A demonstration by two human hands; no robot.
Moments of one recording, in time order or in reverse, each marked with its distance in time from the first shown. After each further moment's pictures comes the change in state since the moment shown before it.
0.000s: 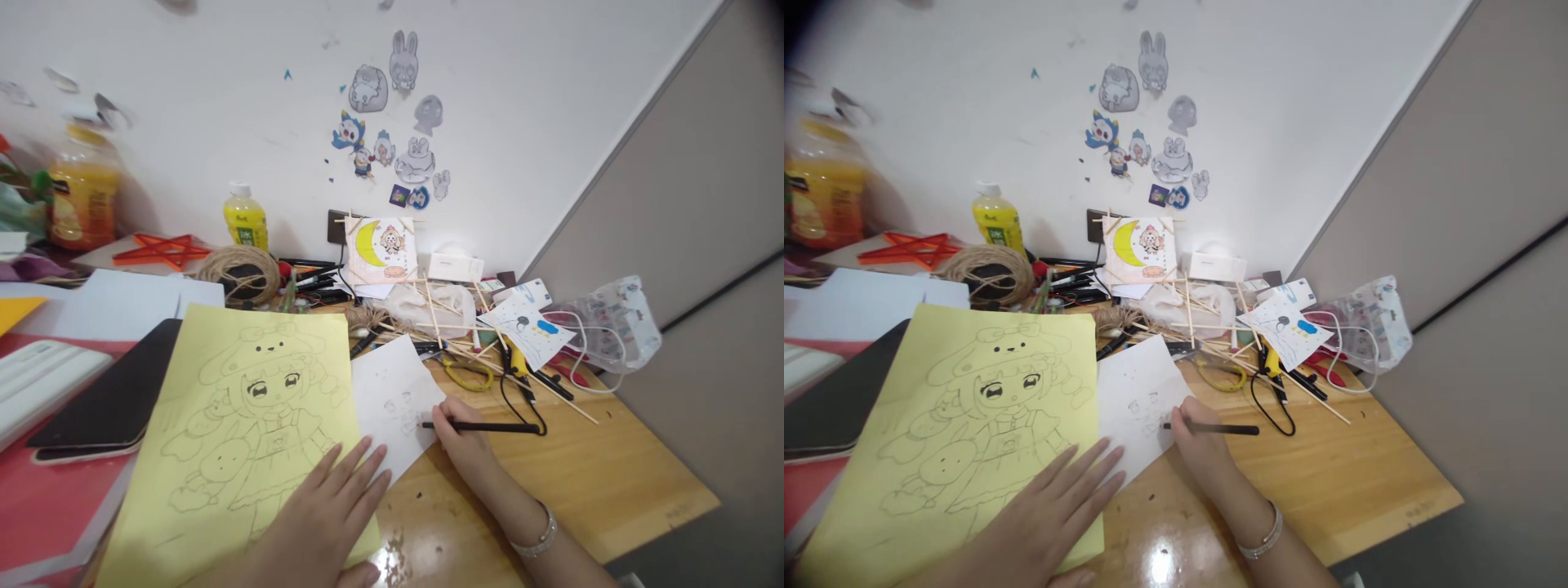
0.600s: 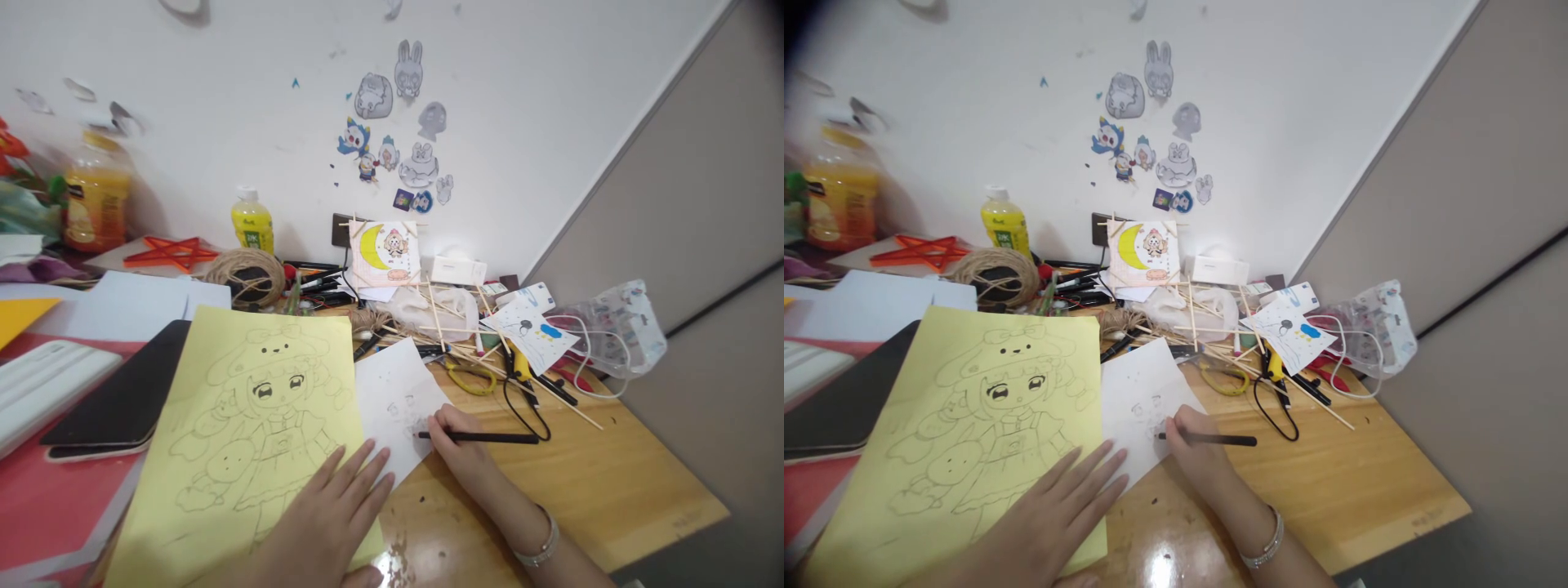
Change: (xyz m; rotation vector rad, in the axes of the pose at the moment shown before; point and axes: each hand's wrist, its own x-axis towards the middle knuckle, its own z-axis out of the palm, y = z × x) left_hand 0.000 0.000 0.005 -0.026 0.038 -0.029; right_hand 0.000 -0.003 0.004 -0.001 -0.051 -0.033
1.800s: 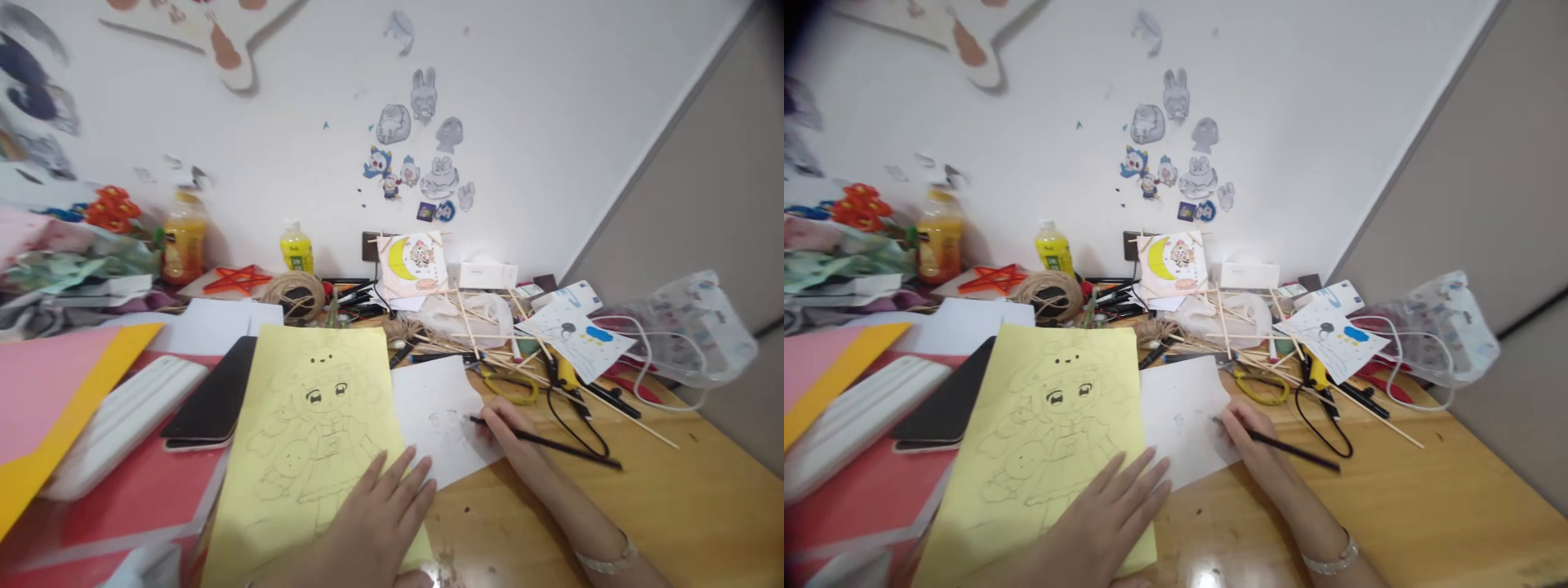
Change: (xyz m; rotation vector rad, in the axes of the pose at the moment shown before) left_hand 0.004 0.003 -0.013 0.069 -0.161 0.023; right_hand 0.007 0.020 -0.017 0.245 0.023 0.003
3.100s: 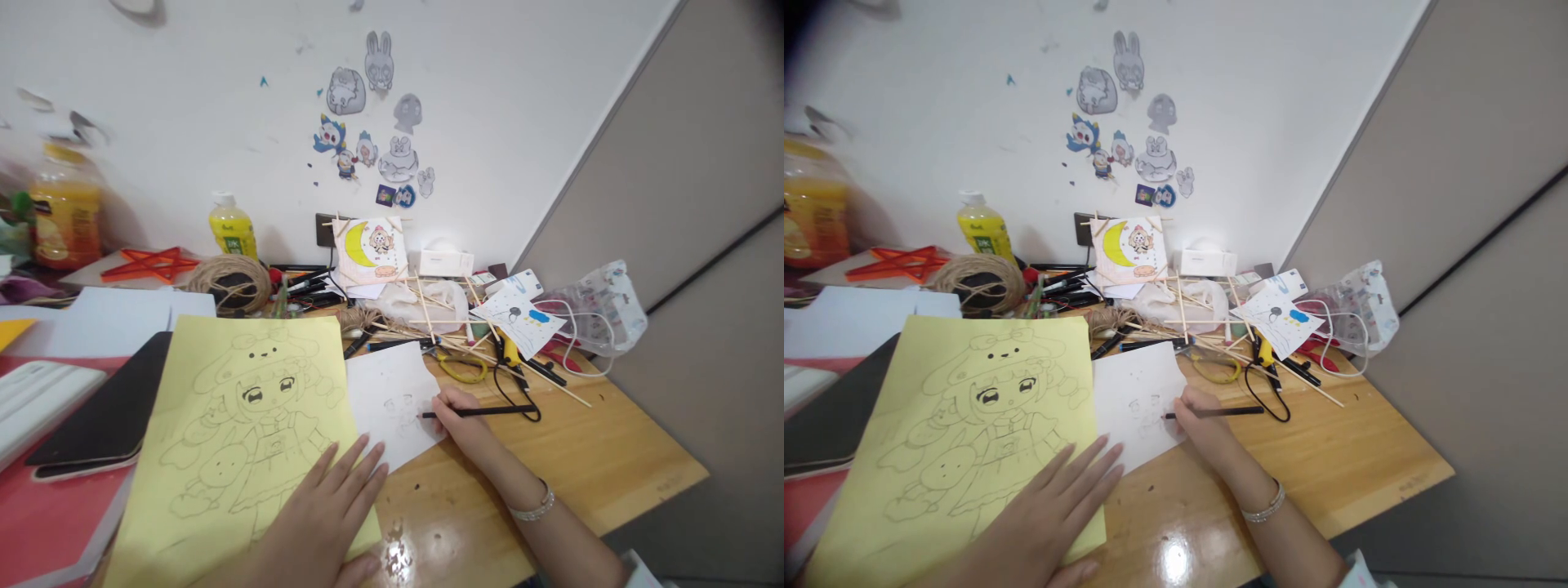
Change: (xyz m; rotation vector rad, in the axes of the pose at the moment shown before) left_hand -0.004 -0.004 0.009 0.057 0.101 0.015; right_hand 0.000 -0.014 0.004 -0.115 -0.025 0.129
